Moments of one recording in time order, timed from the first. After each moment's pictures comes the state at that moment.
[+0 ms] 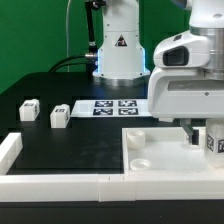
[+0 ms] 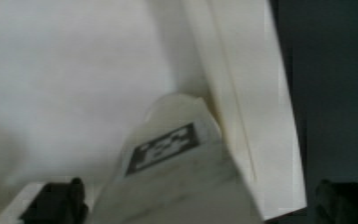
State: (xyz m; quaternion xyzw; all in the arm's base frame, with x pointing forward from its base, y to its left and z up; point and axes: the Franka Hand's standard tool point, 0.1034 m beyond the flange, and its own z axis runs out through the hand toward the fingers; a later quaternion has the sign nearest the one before) arm 0.635 0.121 0.063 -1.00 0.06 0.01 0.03
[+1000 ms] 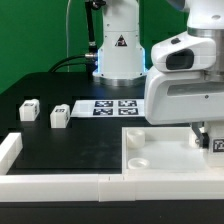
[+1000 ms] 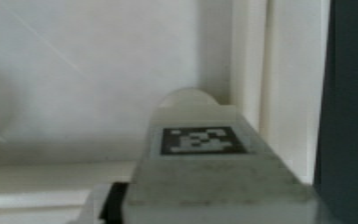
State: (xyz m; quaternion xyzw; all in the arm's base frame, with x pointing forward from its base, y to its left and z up) arm 0.633 0.113 0.059 -1.00 0.05 0.02 0.04
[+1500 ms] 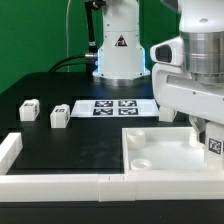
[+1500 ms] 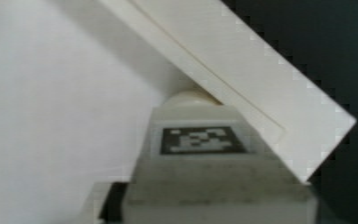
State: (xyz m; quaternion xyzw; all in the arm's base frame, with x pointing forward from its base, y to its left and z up) arm 0.632 0.113 0.058 -0.88 0.48 0.04 0.05
